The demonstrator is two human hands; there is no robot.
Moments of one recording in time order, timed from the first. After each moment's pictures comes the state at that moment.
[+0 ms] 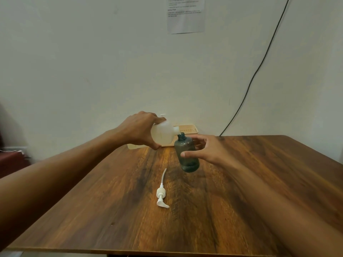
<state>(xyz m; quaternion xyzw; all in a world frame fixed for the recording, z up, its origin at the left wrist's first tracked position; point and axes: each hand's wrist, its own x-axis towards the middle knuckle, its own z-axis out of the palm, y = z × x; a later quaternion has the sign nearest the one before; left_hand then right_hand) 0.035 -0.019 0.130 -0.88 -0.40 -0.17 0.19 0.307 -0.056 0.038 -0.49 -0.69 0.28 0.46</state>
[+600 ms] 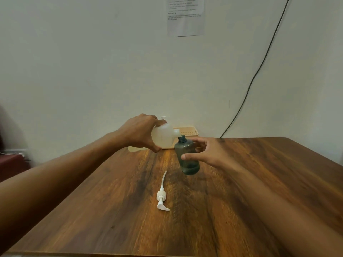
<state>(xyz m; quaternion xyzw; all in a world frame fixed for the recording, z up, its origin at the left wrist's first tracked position) 0.037 -0.018 0.129 -0.88 -0.40 -0.17 0.20 0.307 -0.058 0.038 -0.49 -0.69 0.27 0.46</state>
